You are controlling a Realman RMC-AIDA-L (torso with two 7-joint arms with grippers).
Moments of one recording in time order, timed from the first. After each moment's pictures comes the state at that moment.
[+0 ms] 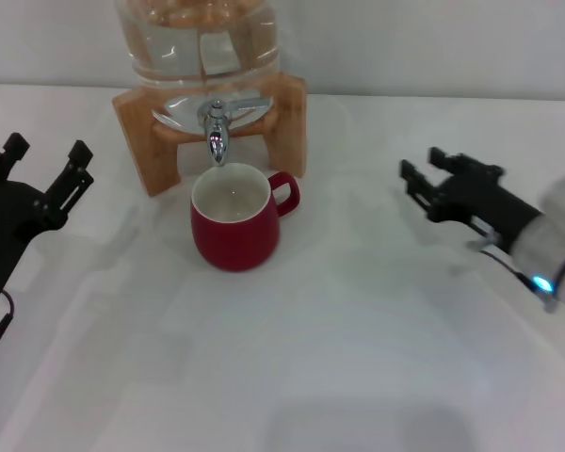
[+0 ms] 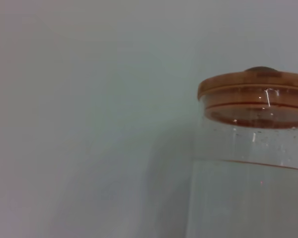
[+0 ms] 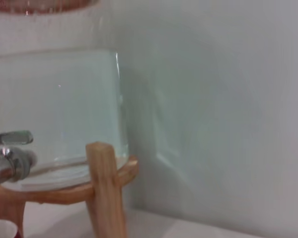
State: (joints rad) left arm -0.31 -2.09 1.36 0.12 -2.83 -1.39 2.64; right arm 0.62 2.00 0.54 0.36 -2.33 -0.83 0.35
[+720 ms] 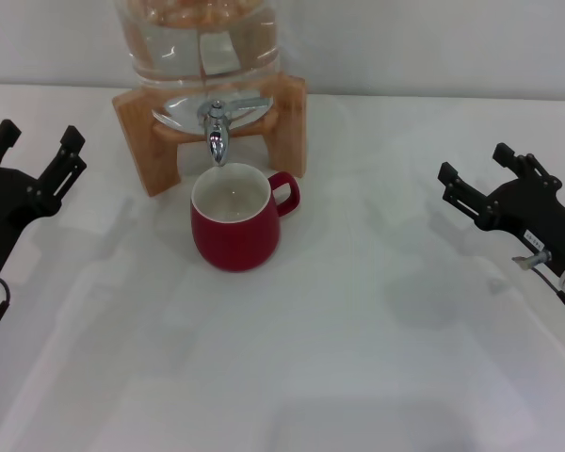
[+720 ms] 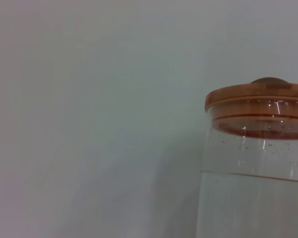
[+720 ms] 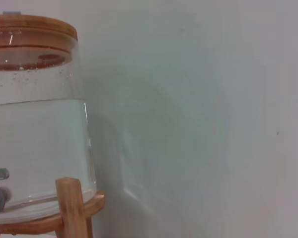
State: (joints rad) left arm -0.33 -2.08 1.36 0.12 -2.86 -1.39 2.64; right arm 0.51 2.02 0.57 0.27 -2.33 -1.07 0.35
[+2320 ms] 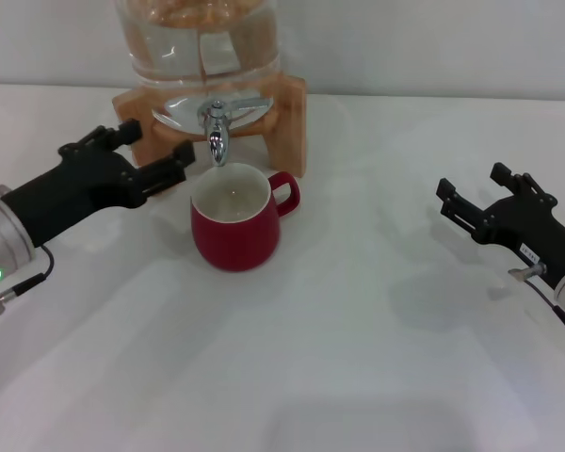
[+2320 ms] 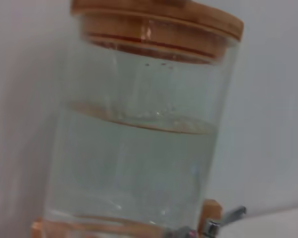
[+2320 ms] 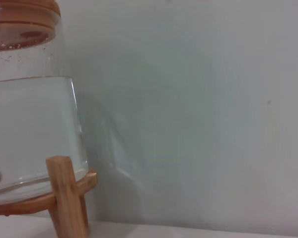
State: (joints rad) left arm -0.09 -2.08 1.36 1.08 -1.88 -0.92 1.68; right arm 0.49 2.03 0.57 0.30 -2.31 -1.00 0.36
